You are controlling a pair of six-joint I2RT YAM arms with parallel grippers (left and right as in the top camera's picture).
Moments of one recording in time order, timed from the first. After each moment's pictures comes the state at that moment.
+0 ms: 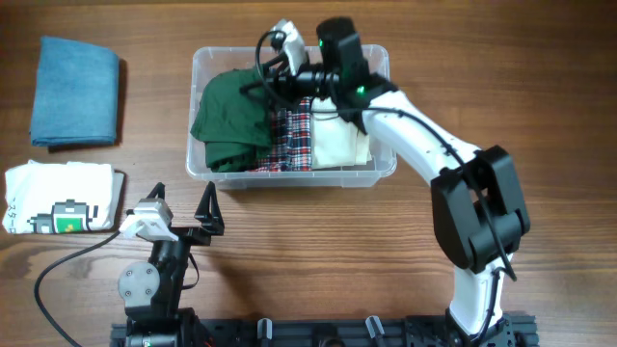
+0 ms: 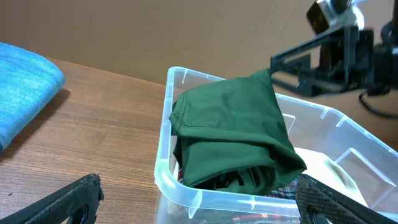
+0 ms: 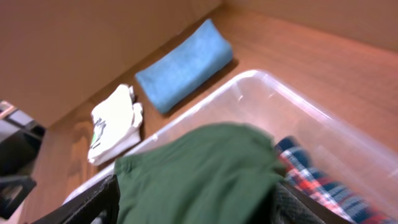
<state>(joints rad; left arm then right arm) 0.07 0.01 0.01 -0.06 0.18 -0.30 0.49 2.06 1.59 -0.01 -0.75 0.09</state>
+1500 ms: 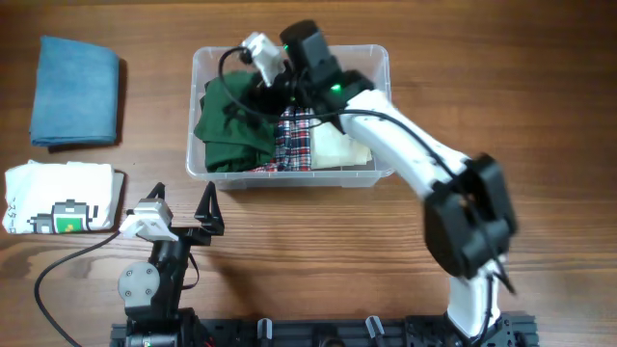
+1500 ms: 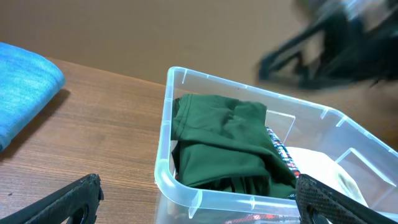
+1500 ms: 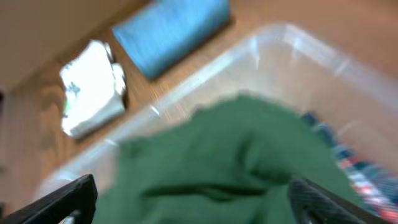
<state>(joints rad) 0.07 0.01 0.01 -0.06 0.18 -0.30 0.59 2.03 1.70 -0.31 -0.57 -0.03</state>
